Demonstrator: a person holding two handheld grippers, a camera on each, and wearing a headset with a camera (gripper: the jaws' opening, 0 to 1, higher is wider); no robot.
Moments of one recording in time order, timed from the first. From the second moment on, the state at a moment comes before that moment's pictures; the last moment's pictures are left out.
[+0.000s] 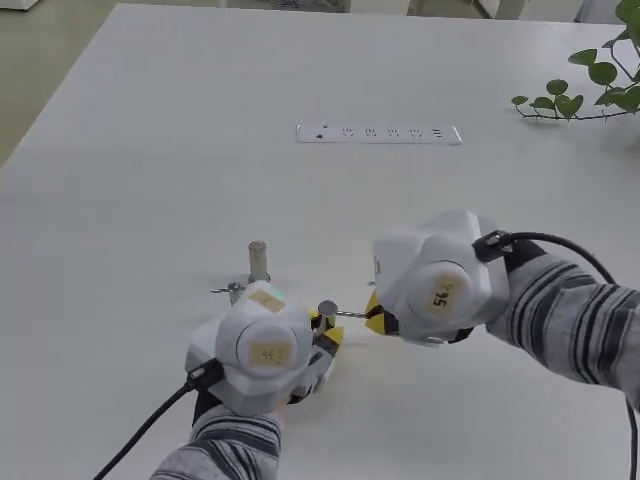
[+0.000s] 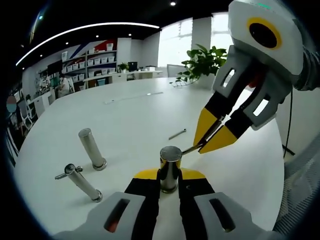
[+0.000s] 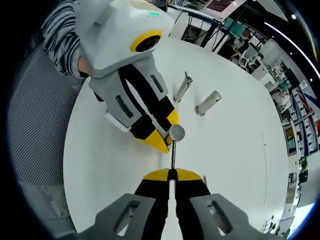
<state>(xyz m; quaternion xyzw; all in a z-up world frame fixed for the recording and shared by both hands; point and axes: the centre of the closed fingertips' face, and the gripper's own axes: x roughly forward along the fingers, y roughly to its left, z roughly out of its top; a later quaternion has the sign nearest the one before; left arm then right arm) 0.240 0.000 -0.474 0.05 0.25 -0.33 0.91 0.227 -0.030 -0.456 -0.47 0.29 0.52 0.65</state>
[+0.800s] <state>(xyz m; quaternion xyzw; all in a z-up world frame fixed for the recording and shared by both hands) 0.240 0.003 -0.476 0.06 0.25 -0.32 0.91 0.223 -0.024 -0.444 -0.41 0.27 0.55 0.68</state>
